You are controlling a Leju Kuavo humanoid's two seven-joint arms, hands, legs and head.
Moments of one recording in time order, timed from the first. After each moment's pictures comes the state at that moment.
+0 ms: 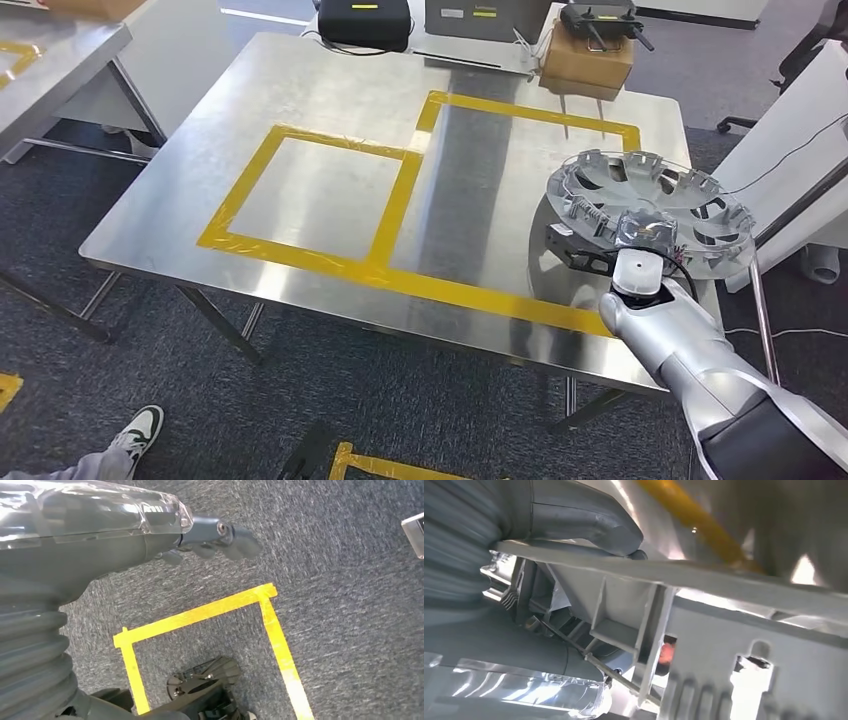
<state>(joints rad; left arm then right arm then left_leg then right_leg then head) -0.16 -0.03 -0.67 -0.27 0.13 0.46 -0.24 -1.00 -0.14 1.00 -0.41 0.80 -0.20 0.57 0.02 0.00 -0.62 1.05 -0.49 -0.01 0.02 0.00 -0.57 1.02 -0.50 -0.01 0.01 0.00</state>
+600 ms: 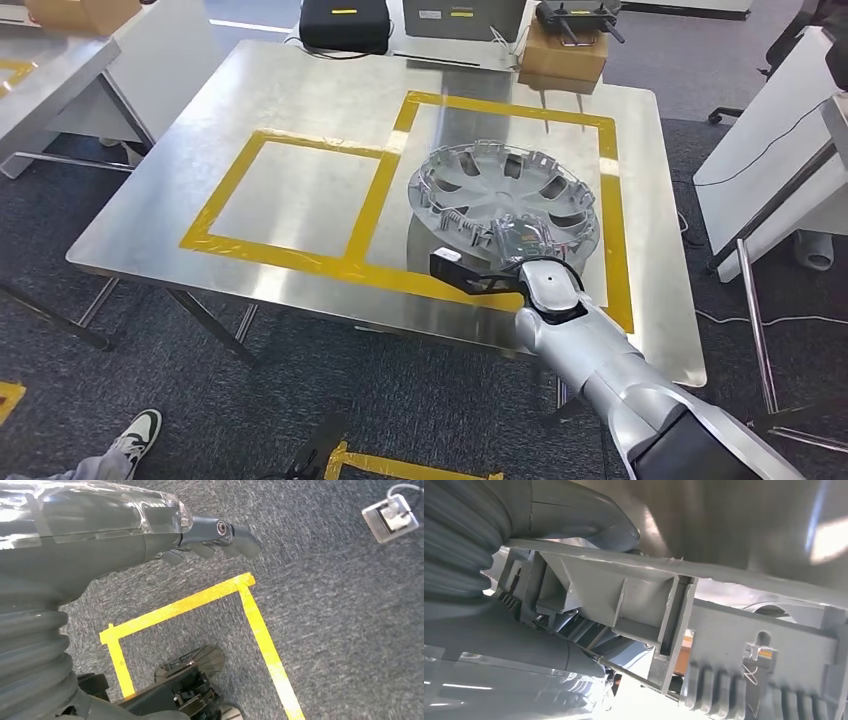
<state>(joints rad) -0.18 -0.05 -0.70 -0.27 0.14 0.45 -0.26 -0.95 0.11 1.00 -0.46 0.74 -0.25 0.23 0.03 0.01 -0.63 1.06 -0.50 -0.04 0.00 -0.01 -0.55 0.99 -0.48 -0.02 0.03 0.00</state>
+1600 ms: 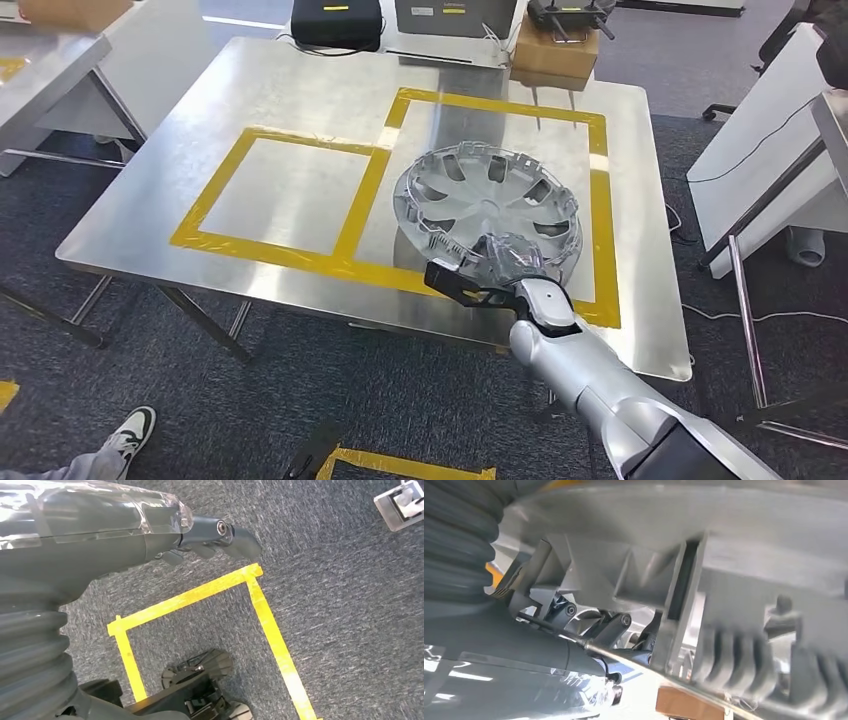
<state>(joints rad) -0.17 -0.03 -0.71 -0.26 0.16 0.45 -0.25 -0.89 0.11 0.98 -0.46 0.56 -0.33 0.15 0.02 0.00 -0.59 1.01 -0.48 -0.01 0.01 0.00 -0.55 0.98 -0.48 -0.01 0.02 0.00</state>
